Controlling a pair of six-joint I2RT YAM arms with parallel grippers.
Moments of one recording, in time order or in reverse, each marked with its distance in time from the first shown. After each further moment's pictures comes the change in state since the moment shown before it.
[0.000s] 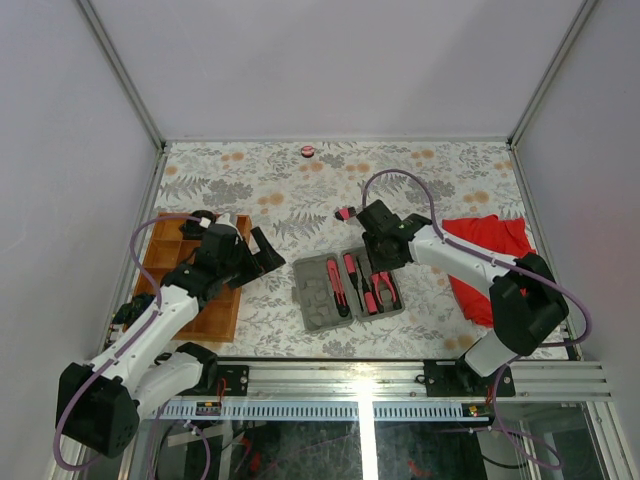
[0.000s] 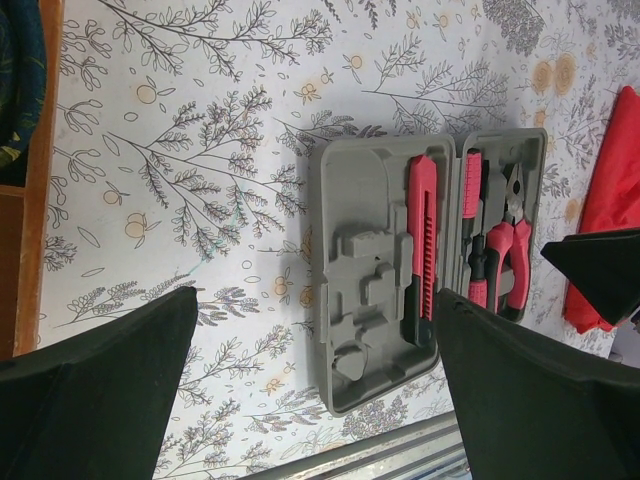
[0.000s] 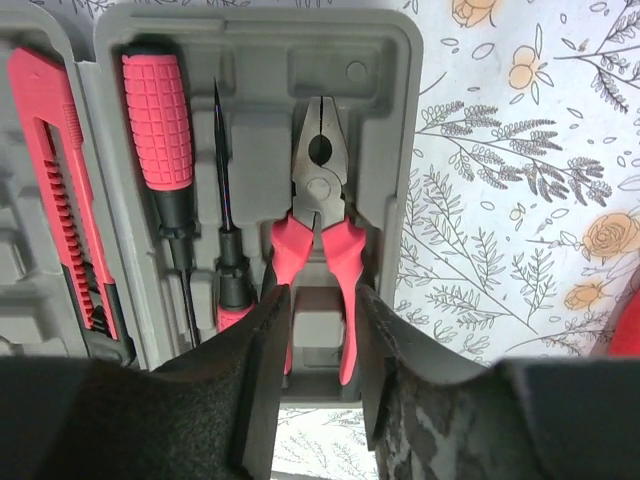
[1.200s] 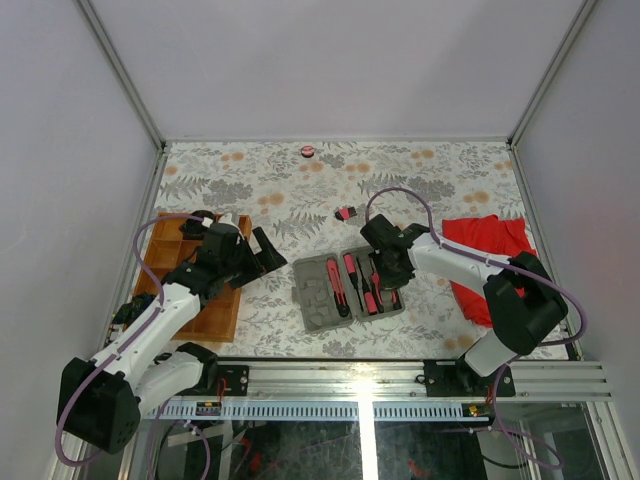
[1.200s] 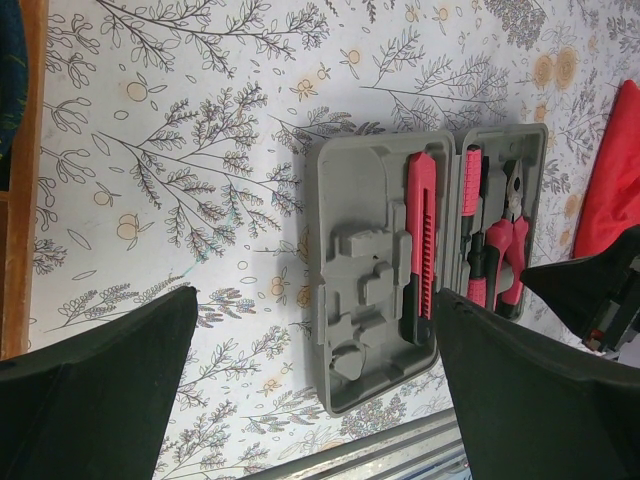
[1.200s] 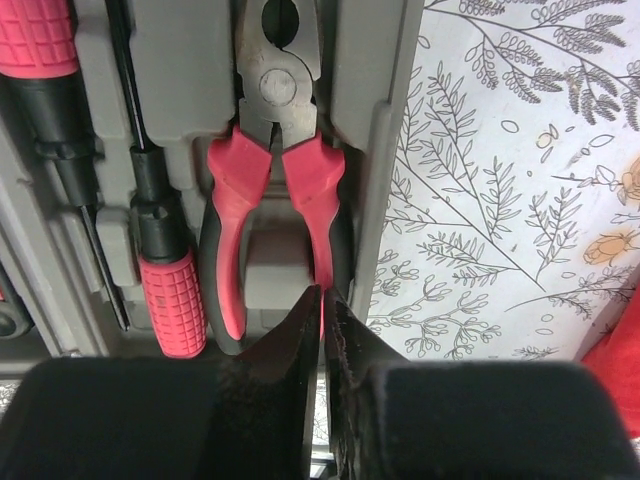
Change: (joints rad) left arm 0.000 0.025 0.000 0.016 0.017 -0.002; right arm 0.000 -0.010 -0.104 -0.054 -0.041 -0.034
